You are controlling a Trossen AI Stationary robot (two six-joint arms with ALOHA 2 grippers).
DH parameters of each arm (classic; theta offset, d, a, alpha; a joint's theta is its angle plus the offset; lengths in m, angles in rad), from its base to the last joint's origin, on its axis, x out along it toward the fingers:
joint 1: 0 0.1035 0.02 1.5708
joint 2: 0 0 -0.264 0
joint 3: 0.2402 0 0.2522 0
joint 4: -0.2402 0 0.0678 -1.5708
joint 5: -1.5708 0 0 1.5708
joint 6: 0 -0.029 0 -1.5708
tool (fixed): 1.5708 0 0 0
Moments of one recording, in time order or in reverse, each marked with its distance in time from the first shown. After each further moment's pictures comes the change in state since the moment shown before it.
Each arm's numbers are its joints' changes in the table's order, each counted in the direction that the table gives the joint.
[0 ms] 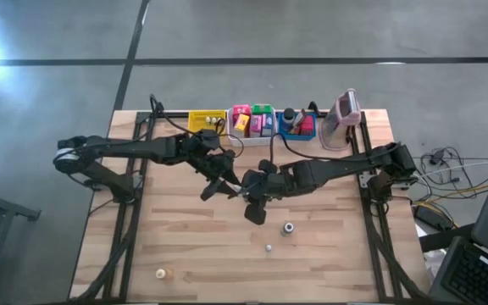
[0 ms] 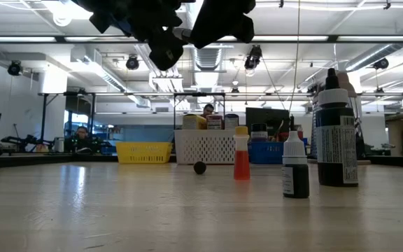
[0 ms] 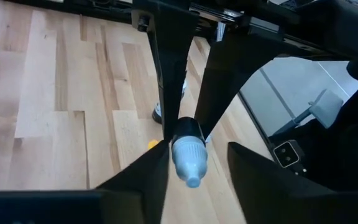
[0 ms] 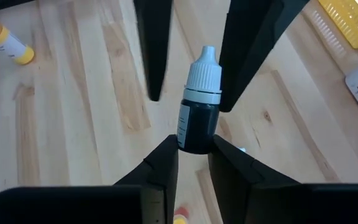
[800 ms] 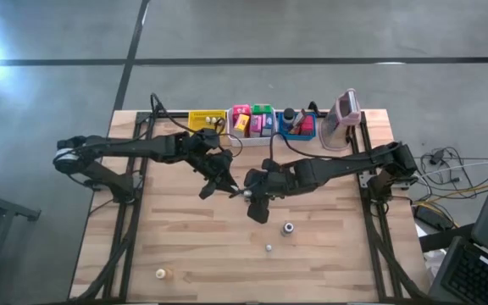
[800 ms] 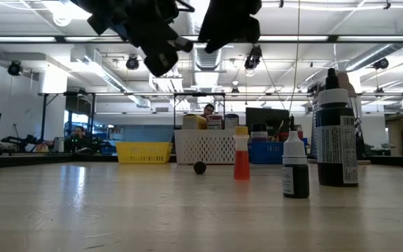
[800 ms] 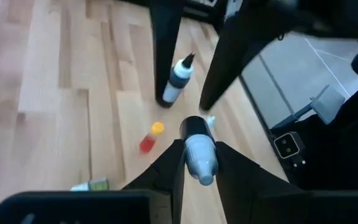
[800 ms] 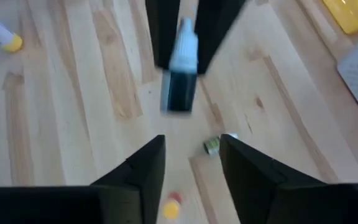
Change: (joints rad) left arm 0.026 0.004 -0.002 -0.071 -0.005 0.006; right arm -0.004 0.013 0.000 -0.056 0.003 -0.012
